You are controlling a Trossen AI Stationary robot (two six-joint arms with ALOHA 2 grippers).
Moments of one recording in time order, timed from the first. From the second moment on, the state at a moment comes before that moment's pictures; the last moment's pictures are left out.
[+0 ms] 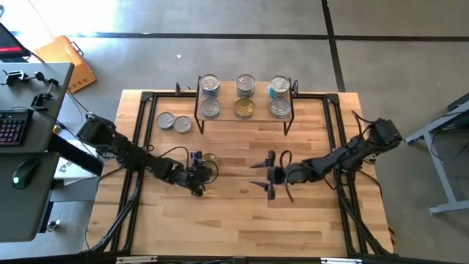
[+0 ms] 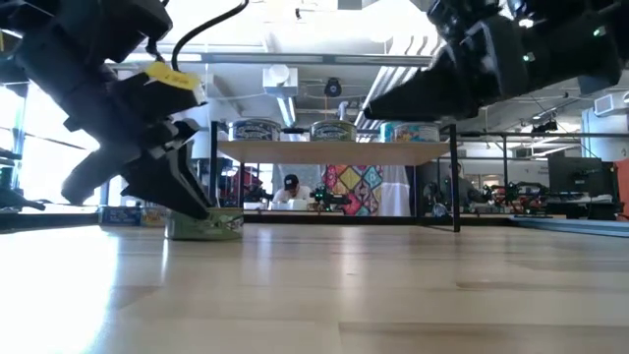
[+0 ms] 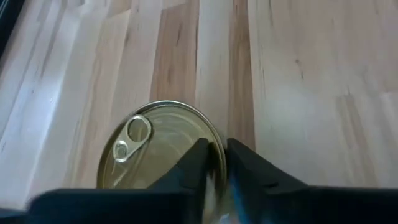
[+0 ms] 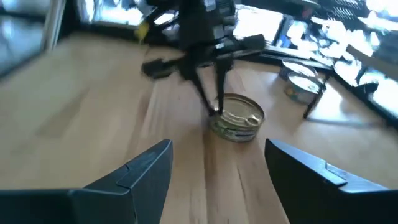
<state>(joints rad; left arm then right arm) -0.37 1.58 0.57 0.01 -0.55 -0.09 0.34 1.57 0.53 0.75 0.39 -0.08</state>
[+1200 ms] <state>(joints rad) -0.34 1.49 0.56 0.39 -0.34 0.06 0.23 1.95 1.03 0.38 0.31 -0.53</state>
